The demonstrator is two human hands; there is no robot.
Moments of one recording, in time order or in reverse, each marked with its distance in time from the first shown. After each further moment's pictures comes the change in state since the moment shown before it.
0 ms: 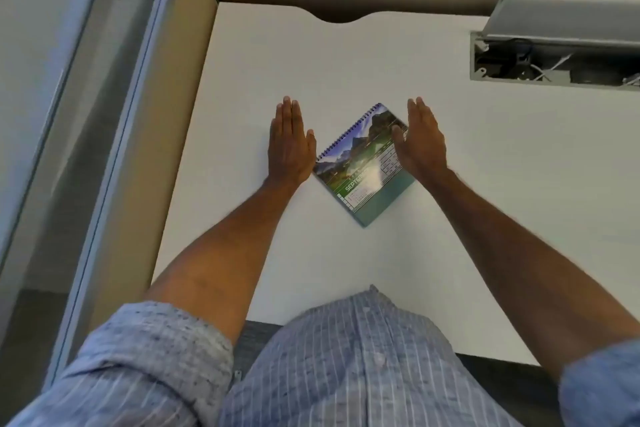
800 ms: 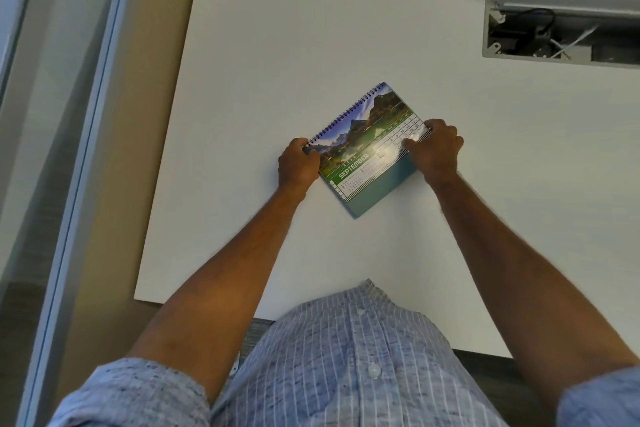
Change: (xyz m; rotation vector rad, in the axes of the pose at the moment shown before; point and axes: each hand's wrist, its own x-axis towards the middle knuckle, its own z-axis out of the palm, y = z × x) left_hand -0.025 0.017 0.037 -0.736 -0.314 -0.645; right_hand 0.001 0.037 0.026 0.133 -0.016 0.426
